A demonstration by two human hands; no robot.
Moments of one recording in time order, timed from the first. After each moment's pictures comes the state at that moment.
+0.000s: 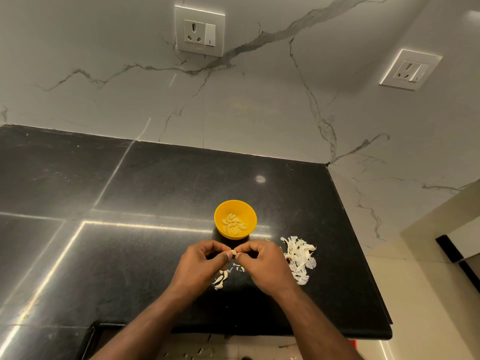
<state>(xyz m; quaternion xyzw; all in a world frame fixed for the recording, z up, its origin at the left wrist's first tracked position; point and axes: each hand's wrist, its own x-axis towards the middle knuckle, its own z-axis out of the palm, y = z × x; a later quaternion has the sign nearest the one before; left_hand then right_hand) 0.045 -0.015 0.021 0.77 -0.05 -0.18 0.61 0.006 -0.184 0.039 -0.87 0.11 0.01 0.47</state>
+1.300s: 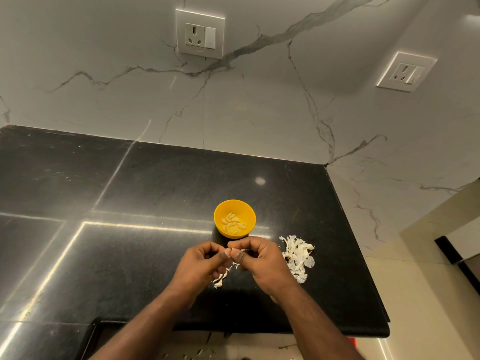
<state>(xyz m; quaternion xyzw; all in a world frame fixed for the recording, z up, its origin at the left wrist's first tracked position) 0.039 -0.015 0.016 0.67 -0.02 -0.24 0.70 0.001 -0.181 0.037 -0.77 0.09 0.01 0.63</state>
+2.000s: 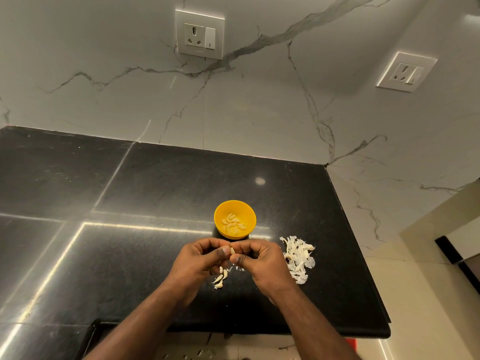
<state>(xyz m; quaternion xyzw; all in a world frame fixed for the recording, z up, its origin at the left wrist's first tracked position) 0.043 -0.010 0.026 0.60 -0.02 -0.26 0.76 0.000 -0.177 0.038 -0.76 0.07 -0.01 0.64</state>
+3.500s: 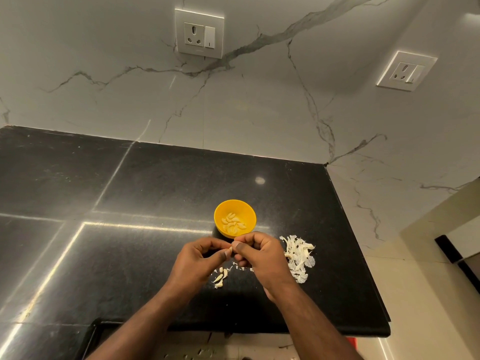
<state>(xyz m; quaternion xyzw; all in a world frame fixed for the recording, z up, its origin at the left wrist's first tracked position) 0.042 -0.009 0.024 0.72 -0.08 -0.17 0.67 0.007 -0.173 0.041 -0.70 0.16 -0.02 0.69</state>
